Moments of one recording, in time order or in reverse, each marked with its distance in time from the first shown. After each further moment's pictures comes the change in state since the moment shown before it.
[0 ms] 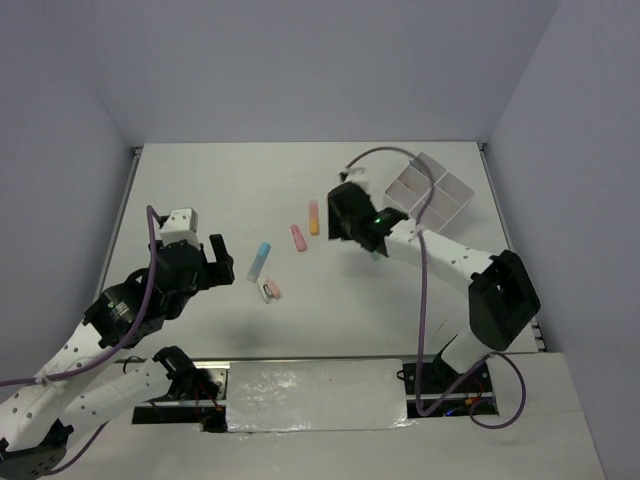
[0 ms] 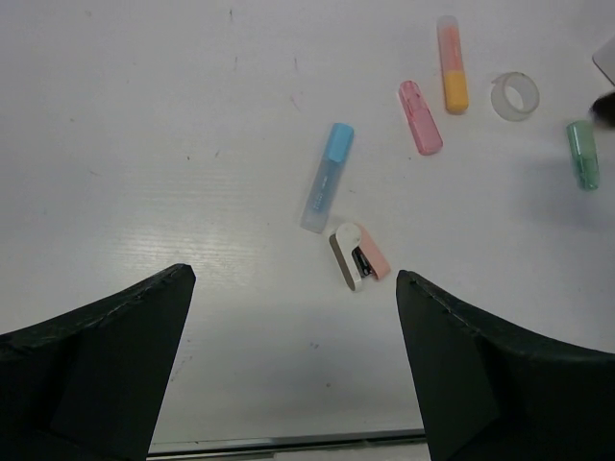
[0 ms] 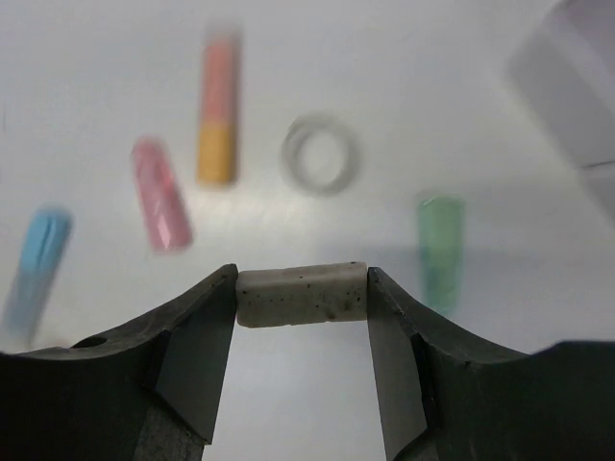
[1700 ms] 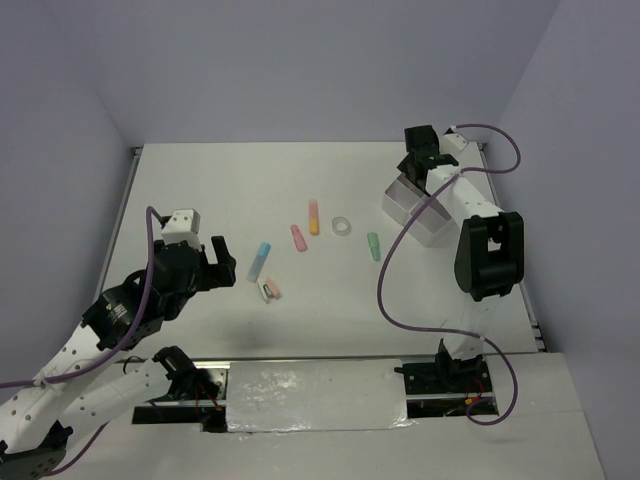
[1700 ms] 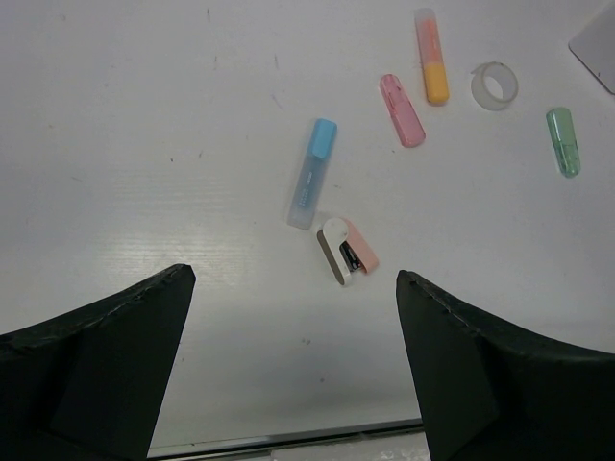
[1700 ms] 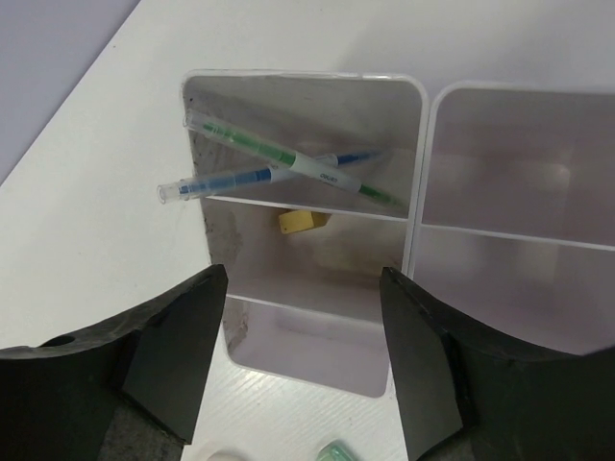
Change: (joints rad) left arm 0.000 -0.013 -0.007 0.018 0.044 0.025; right arm -0.605 0.301 0.385 -0.074 0.159 0.370
